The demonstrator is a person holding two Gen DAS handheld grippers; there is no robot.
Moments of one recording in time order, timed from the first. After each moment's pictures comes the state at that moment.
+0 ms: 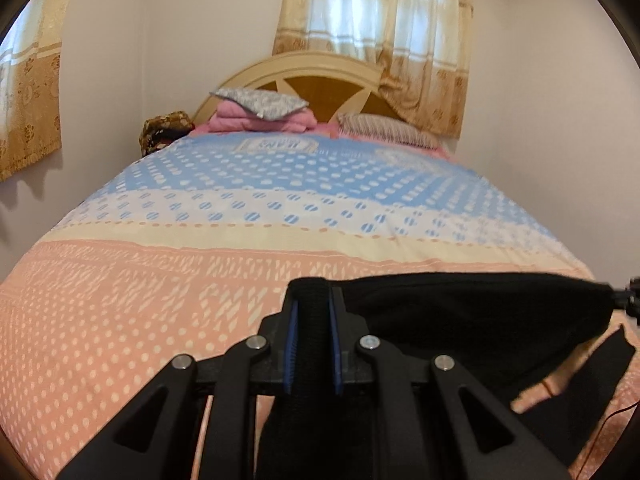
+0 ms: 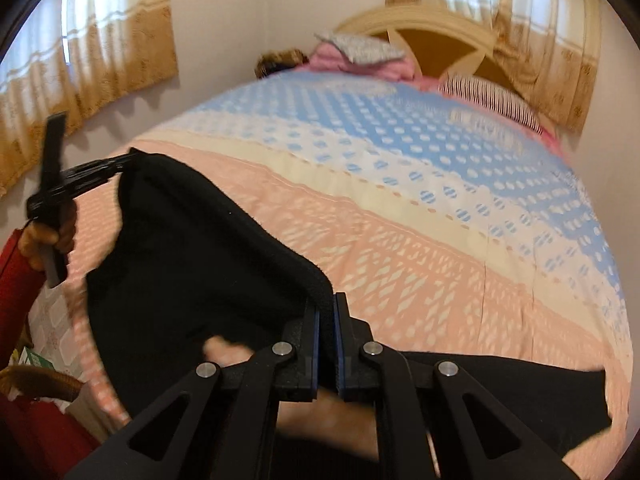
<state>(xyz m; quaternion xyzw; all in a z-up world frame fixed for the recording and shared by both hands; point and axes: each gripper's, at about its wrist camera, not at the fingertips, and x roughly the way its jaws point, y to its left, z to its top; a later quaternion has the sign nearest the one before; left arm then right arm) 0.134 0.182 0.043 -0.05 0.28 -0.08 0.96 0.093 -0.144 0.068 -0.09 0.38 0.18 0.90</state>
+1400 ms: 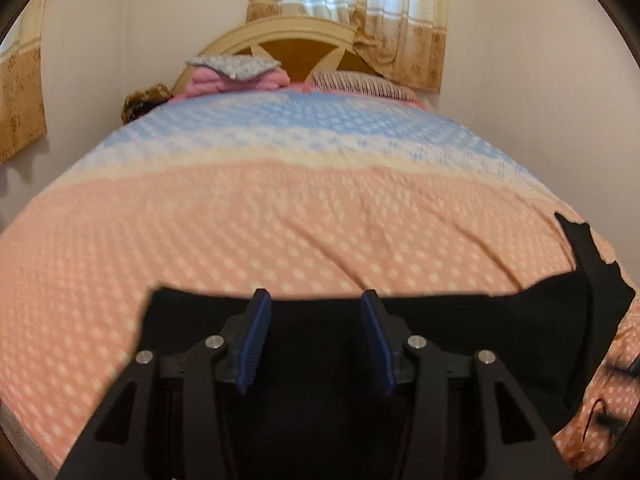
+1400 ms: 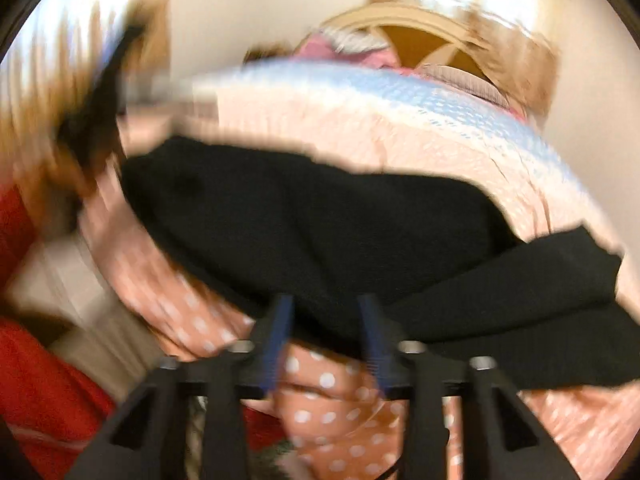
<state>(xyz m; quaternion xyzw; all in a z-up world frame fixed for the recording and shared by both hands) 0.095 0.094 -0.036 -0.01 0.34 -0.08 0.94 -0.068 -0.090 -0.034 -0.05 0.36 0.12 0.92</state>
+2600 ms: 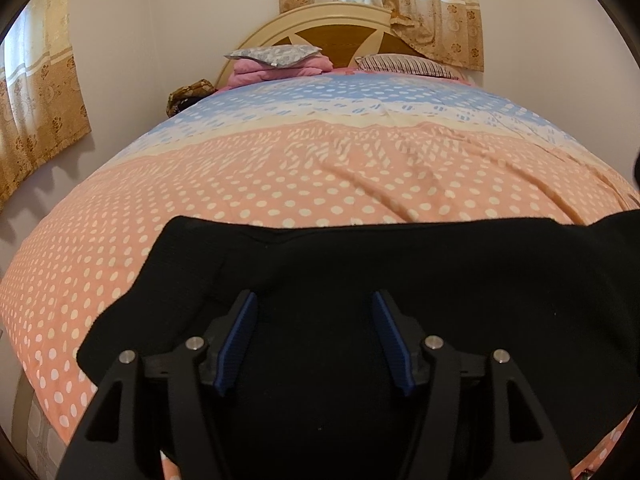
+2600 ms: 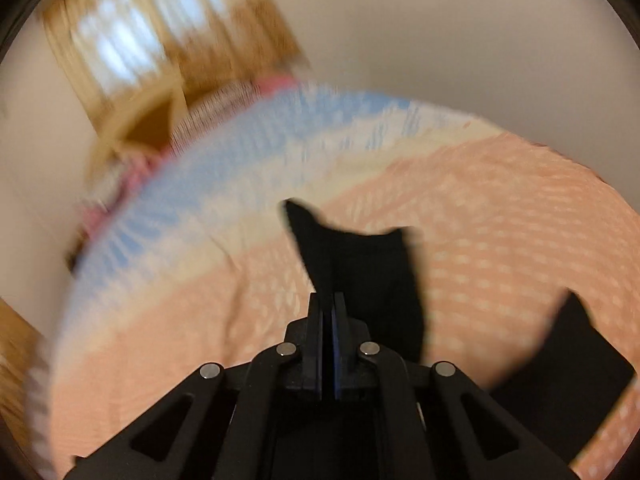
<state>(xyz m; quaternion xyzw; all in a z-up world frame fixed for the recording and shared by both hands) 0.080 0.086 -0.074 0.04 0.35 0.02 0.94 0.044 -0.444 0.009 0.29 0.29 -0.19 0.89</state>
